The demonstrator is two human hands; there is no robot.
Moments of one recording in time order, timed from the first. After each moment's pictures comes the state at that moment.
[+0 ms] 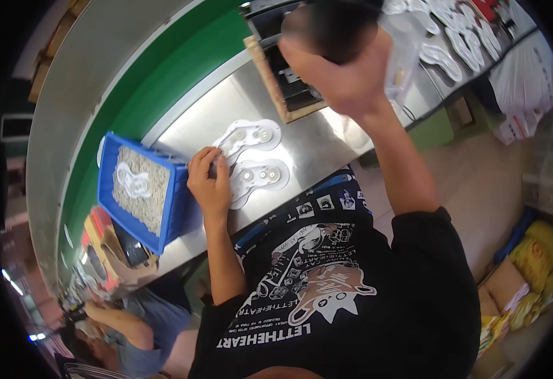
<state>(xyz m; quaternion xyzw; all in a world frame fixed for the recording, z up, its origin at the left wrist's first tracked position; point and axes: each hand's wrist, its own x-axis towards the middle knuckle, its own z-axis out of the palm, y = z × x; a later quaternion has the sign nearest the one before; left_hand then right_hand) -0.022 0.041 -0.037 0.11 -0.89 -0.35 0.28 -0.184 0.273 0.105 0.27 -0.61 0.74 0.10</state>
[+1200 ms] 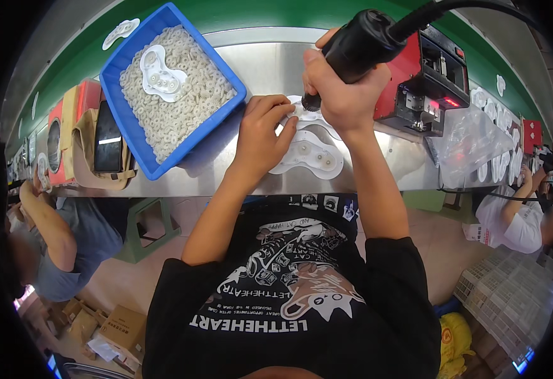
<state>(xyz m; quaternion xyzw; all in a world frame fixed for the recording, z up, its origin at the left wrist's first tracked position) -0.017 0.038 -0.052 0.09 -0.85 -0.41 0.32 -0.140 0.123 0.051 0.34 -0.55 0.76 -0.09</state>
